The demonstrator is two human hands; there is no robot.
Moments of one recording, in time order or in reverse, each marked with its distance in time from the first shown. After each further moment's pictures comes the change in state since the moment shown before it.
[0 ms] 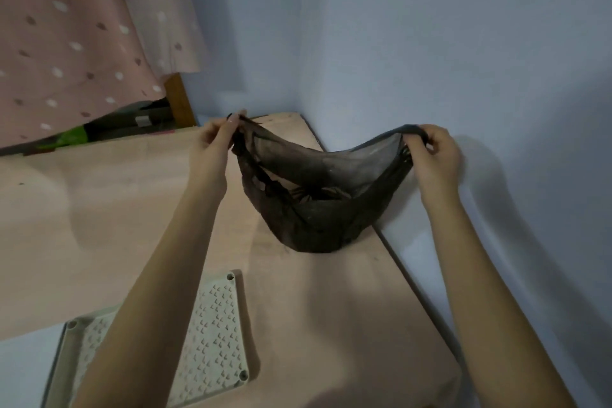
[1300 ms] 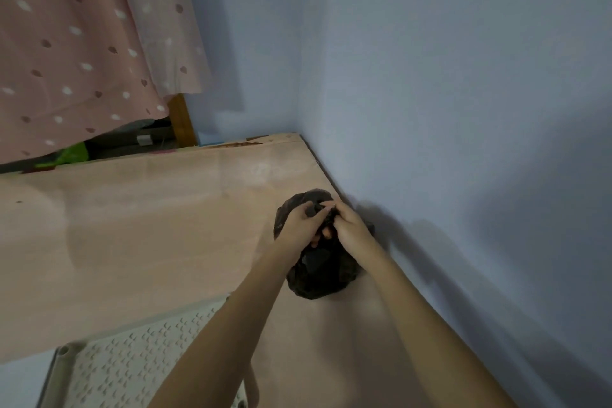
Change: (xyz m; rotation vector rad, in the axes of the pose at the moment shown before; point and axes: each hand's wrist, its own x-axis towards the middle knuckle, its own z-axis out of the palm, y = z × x) left_hand -0.056 -0.083 0.070 0.380 -0.395 -0.344; right_hand -0.066 0.050 0.074 -0.029 -0.638 0.393
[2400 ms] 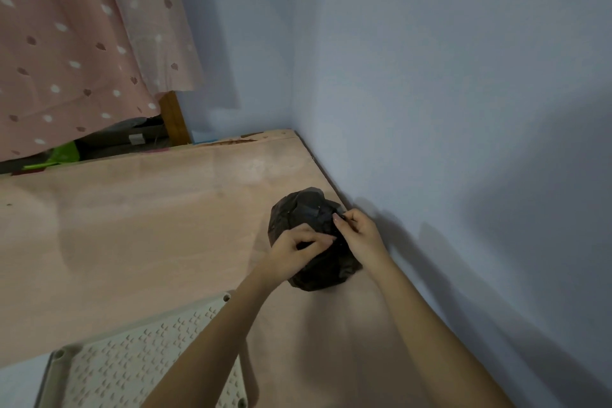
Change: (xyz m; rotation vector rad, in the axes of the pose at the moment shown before) left_hand -0.027 -0.035 -0.020 0.188 -0.241 0.349; right_hand -0.009 0.035 -0.019 -0.080 0.172 -0.113
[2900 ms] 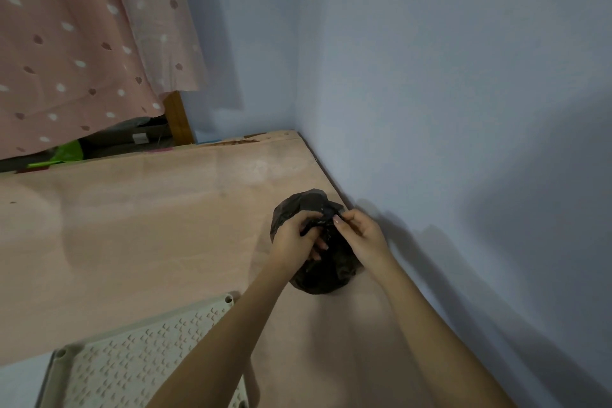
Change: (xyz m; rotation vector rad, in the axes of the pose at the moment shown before) left_hand 0.018 0.003 0.005 0.084 0.236 -0.170; right_hand -0.004 -0.007 -0.001 0.075 -0.049 -0.059
